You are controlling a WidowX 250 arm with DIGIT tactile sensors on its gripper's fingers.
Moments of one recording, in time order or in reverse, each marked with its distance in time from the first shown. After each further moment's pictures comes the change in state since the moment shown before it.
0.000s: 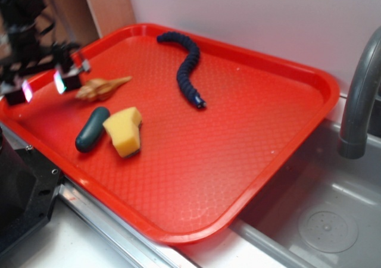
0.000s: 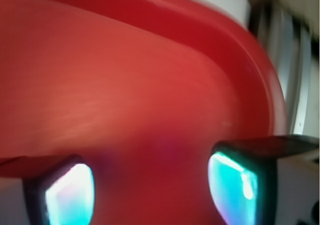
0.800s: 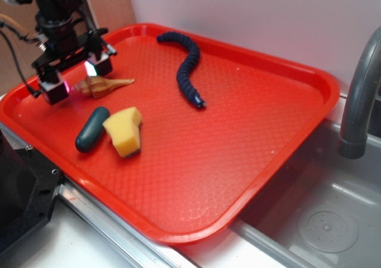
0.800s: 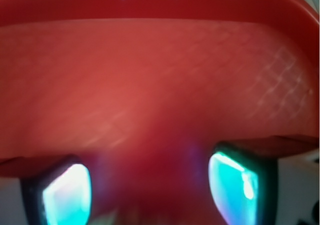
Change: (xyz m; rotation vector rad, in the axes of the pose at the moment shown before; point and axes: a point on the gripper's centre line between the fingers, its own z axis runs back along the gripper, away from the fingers) arm 0.019 0.013 -0.049 0.006 0.037 0.489
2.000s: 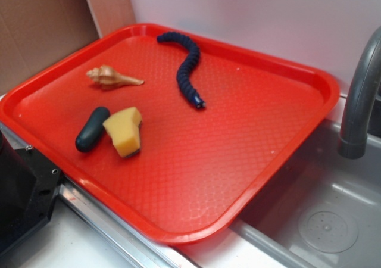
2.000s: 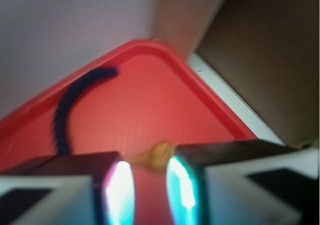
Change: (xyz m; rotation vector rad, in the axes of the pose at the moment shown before) arm -0.025 -0.054 0.142 -0.167 -0.239 -0.775
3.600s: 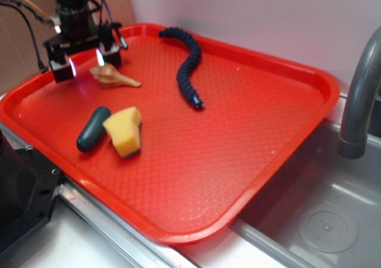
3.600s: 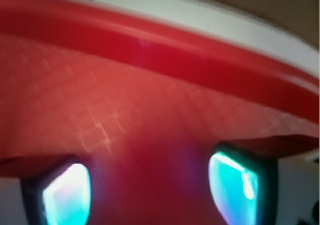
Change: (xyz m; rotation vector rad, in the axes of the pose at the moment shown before) arm -0.010 0.048 -0.145 0.216 0.218 0.471
